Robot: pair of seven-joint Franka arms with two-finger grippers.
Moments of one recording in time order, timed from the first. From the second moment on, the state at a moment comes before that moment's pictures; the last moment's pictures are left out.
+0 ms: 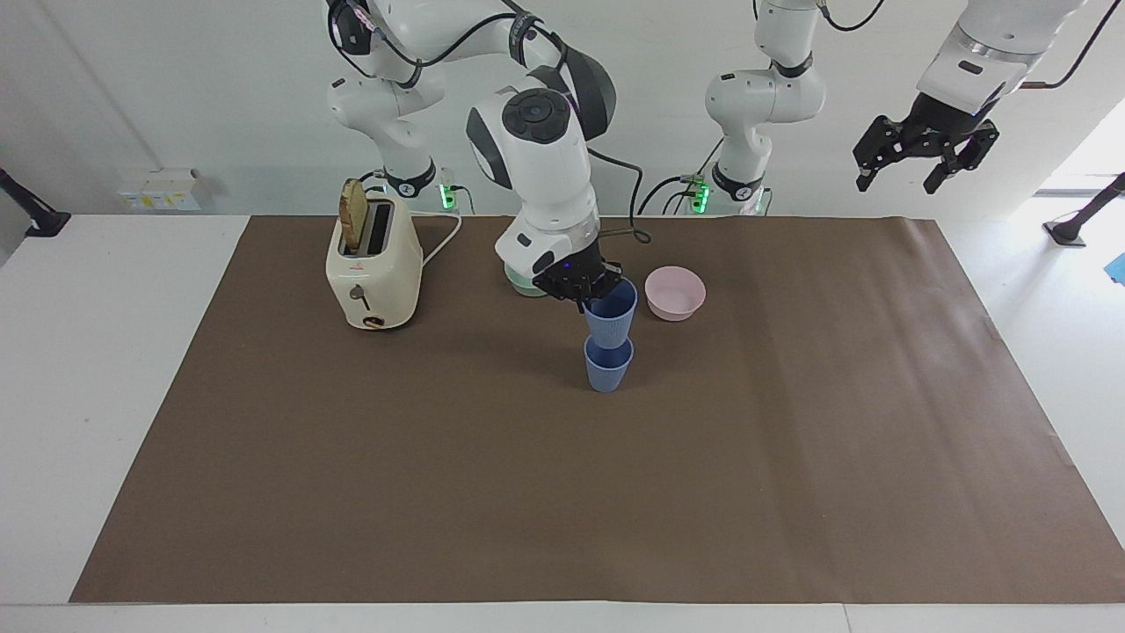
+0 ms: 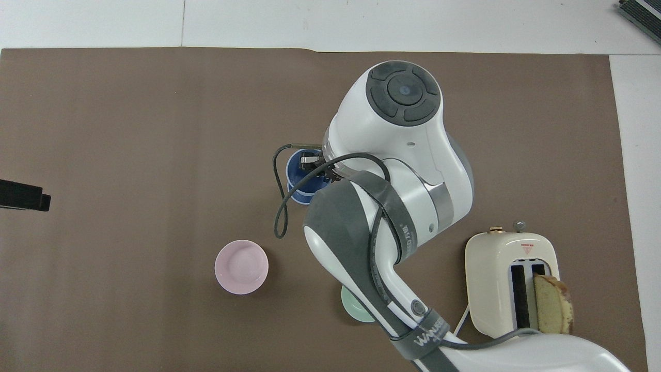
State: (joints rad) left arm -0.02 -0.12 -0.03 -1.55 -0.01 1.42 0.04; right arm 0.53 0.40 0.00 -1.36 0.17 1.81 0.61
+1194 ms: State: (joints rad) left arm -0.02 -0.12 -0.03 -1.55 -0.01 1.42 0.04; right arm 0.56 0.42 0.00 -1.46 0.17 1.93 0.61
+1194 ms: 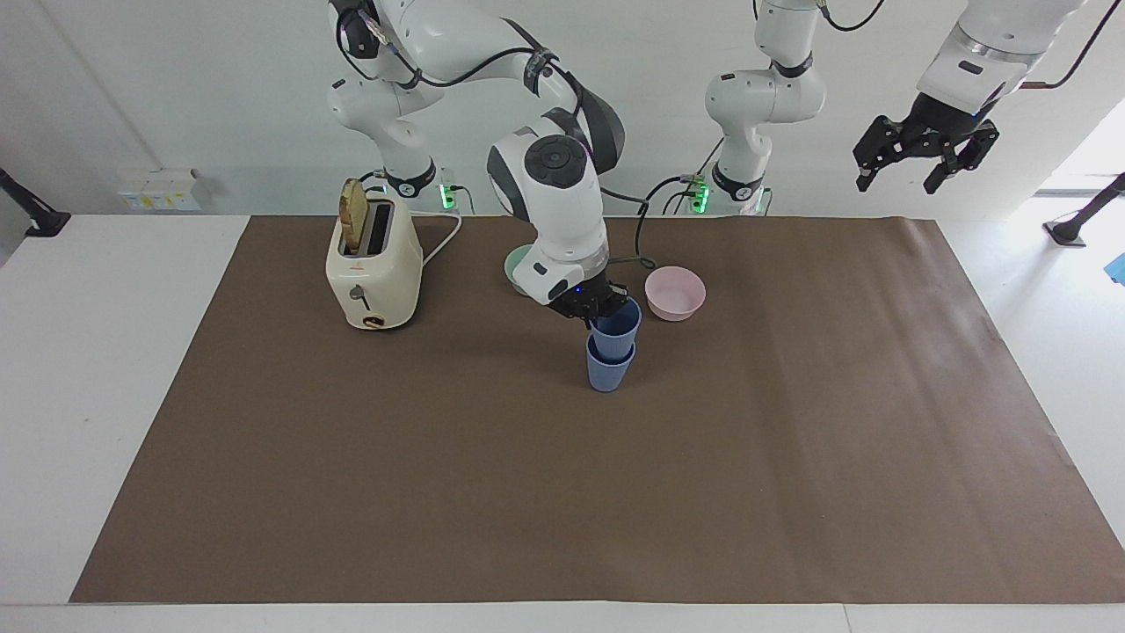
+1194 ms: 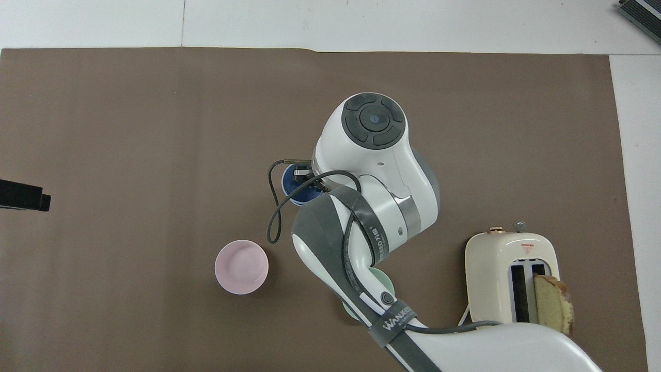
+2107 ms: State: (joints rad) left arm -0.02 -0.12 -0.03 -1.55 -0.01 1.42 0.04; right arm 0.56 0.42 -0.01 -1.53 0.17 2.00 0.61
